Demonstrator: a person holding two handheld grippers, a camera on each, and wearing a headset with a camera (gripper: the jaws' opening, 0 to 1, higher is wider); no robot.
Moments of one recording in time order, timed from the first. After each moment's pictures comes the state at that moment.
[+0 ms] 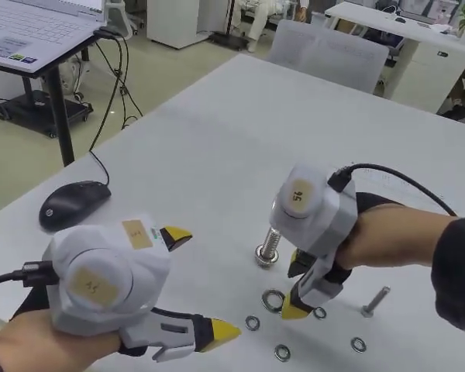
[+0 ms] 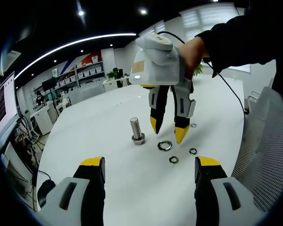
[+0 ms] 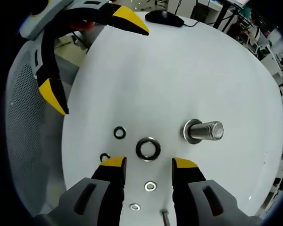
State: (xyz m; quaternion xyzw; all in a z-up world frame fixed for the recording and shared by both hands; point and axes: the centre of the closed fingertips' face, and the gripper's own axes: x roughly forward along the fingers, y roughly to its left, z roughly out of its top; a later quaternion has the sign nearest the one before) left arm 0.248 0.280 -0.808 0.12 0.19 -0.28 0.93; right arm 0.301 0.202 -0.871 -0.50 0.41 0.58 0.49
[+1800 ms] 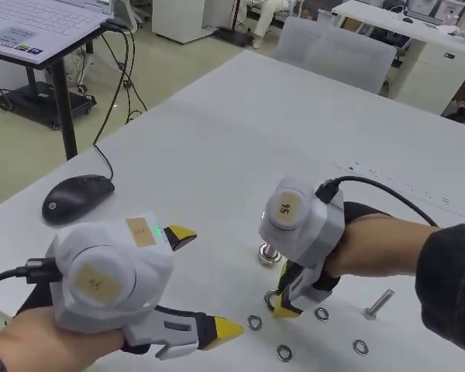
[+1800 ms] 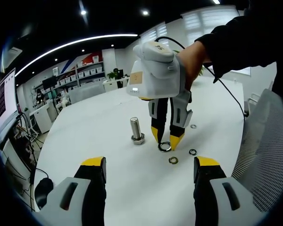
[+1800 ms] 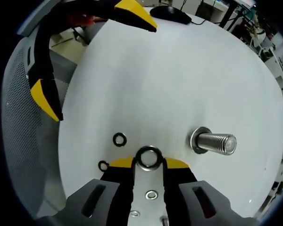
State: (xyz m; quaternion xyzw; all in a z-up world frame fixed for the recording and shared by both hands) left arm 0.246 0.282 -0.810 0.11 0.19 -0.28 0.93; right arm 0.294 0.212 -0.881 -0.51 0.41 0.59 0.48
